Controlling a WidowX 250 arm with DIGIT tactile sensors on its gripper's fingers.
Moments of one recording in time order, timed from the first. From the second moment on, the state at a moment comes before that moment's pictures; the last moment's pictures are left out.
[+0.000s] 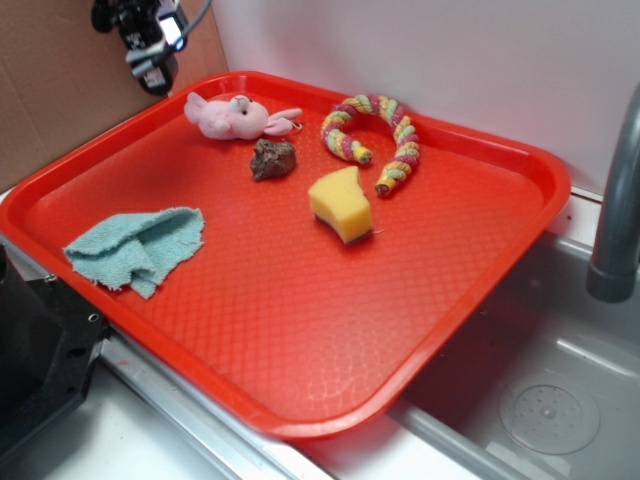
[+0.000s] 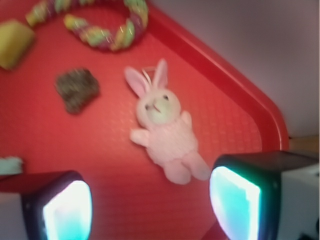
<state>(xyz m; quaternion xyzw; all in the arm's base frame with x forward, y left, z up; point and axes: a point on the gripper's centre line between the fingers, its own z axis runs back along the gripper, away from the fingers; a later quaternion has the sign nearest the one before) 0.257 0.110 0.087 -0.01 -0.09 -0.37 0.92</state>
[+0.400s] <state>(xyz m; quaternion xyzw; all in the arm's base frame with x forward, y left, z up) 0.257 0.118 0.035 -0.02 -0.04 -0.43 0.90</state>
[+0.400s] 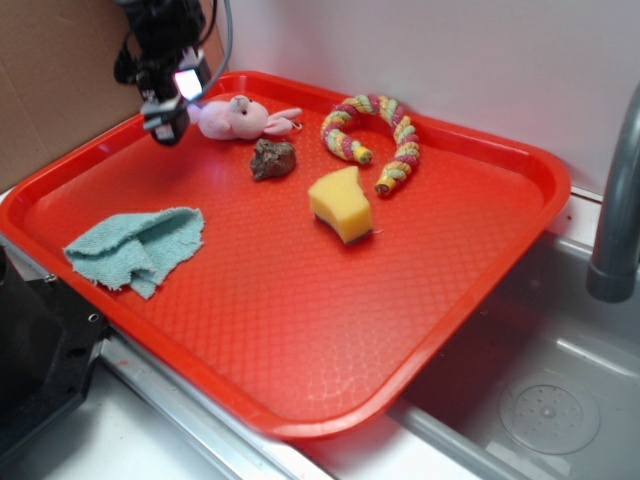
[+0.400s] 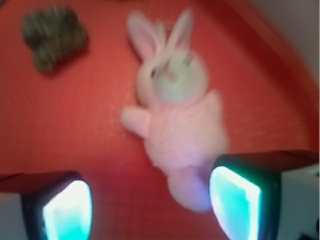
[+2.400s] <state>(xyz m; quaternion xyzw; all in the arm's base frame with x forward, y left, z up) 0.214 0.054 0.142 0.00 0.04 0.02 1.00</state>
